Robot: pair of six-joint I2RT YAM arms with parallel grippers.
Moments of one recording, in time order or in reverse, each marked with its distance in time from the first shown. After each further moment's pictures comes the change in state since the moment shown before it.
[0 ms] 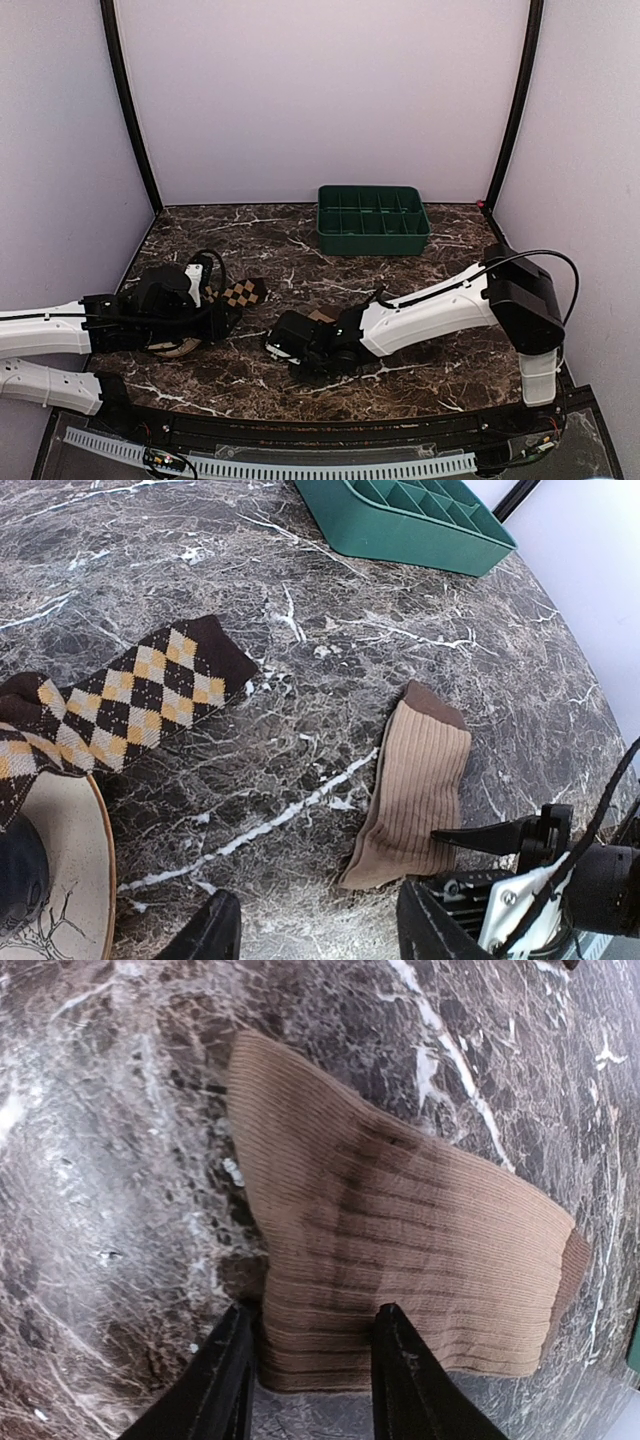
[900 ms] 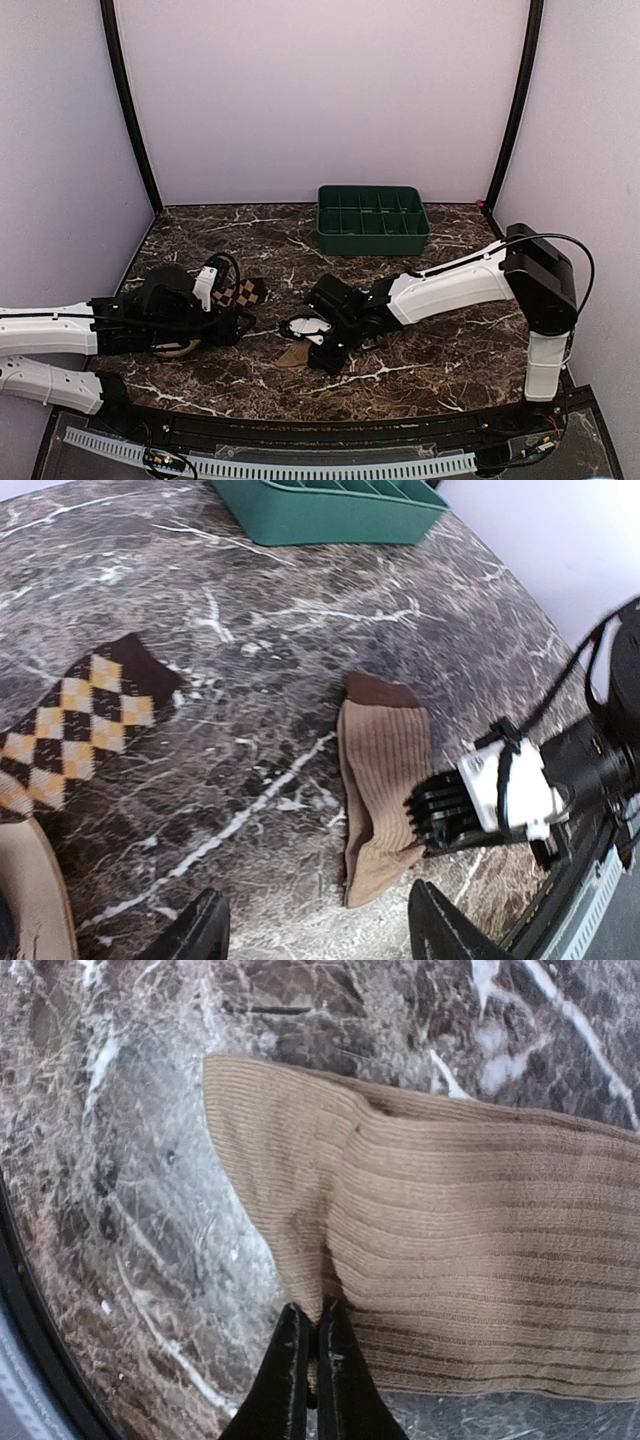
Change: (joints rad) left arm 0.000 0.036 -0.026 0.118 0.111 0.137; right arm -0.183 -0.092 -0.116 0.026 -0.539 0.096
